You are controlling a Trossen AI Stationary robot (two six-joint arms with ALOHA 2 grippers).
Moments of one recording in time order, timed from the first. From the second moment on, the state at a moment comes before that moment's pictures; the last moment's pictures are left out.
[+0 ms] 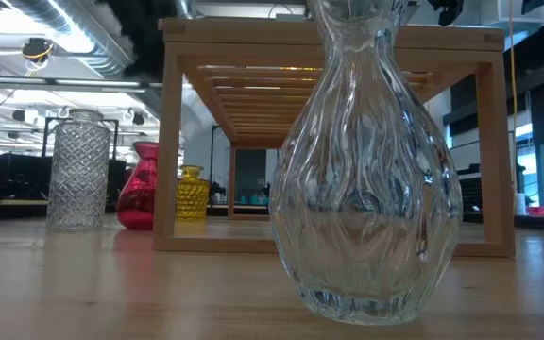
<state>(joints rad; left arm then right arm) 0.96 1.36 1.50 -1.04 0.23 -0.10 -0.63 0.68 0.68 0.57 -0.04 0.53</state>
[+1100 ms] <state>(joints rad) 0.56 1.81 2.21 -1.51 0.00 -0.07 -0.63 0.71 0.68 0.53 -0.07 0.53</state>
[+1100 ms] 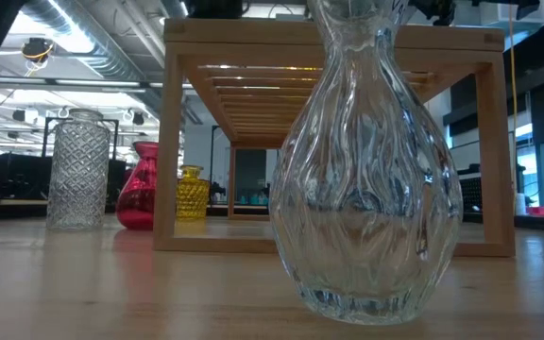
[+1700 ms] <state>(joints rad) 0.55 1.81 2.10 -1.41 0.02 -0.06 -0.63 0.71 0.68 0.53 -0.07 0.55</state>
